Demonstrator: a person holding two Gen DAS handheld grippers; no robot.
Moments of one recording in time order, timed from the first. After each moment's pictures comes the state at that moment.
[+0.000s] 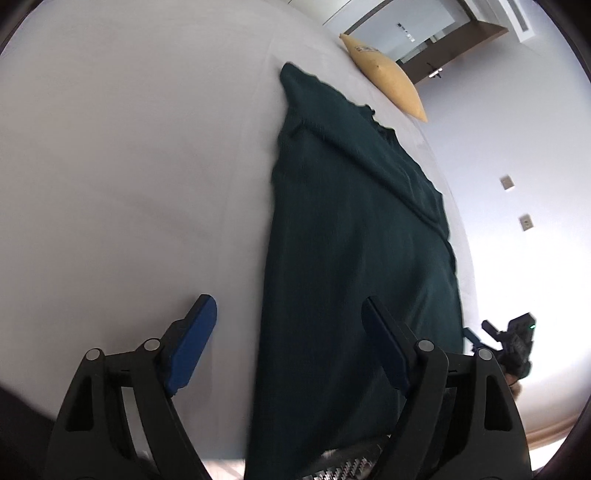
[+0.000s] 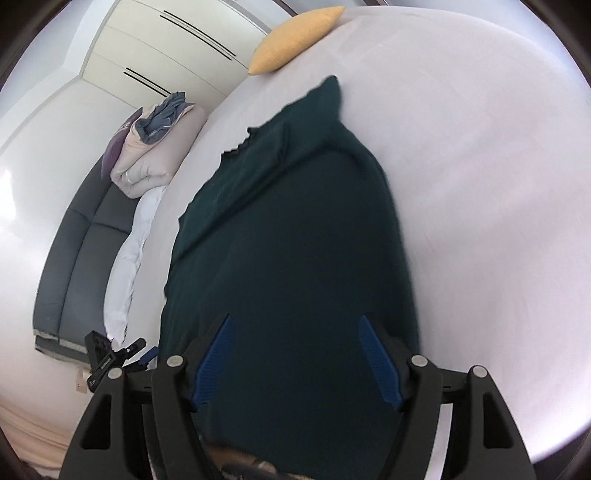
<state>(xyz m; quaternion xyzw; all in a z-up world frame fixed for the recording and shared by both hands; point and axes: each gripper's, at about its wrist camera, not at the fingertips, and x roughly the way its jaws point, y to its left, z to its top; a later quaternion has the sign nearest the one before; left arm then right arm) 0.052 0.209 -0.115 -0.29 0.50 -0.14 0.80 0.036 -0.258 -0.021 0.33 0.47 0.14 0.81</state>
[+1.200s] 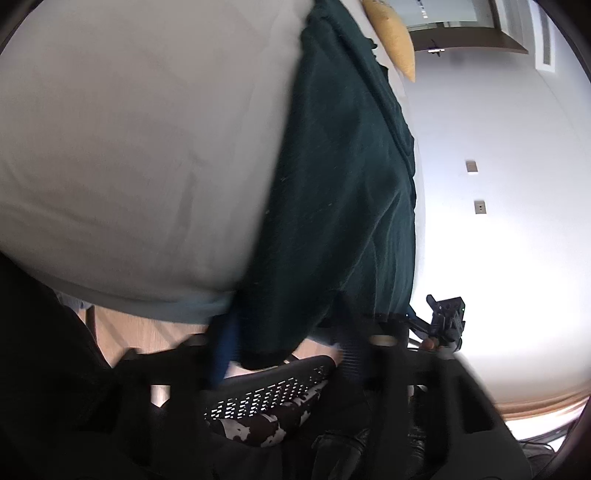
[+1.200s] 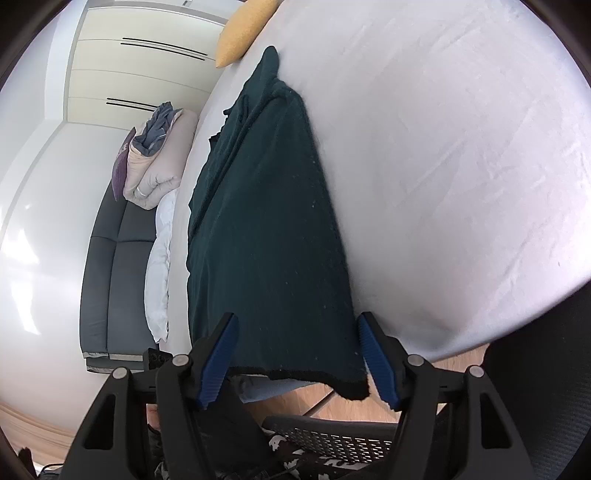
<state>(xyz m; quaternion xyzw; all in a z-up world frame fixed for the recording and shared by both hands) 0.000 0.214 -0.170 -0.39 0.59 -0.23 0.66 -0.040 -0.294 -0.058 0.44 0.50 0.16 0.73</state>
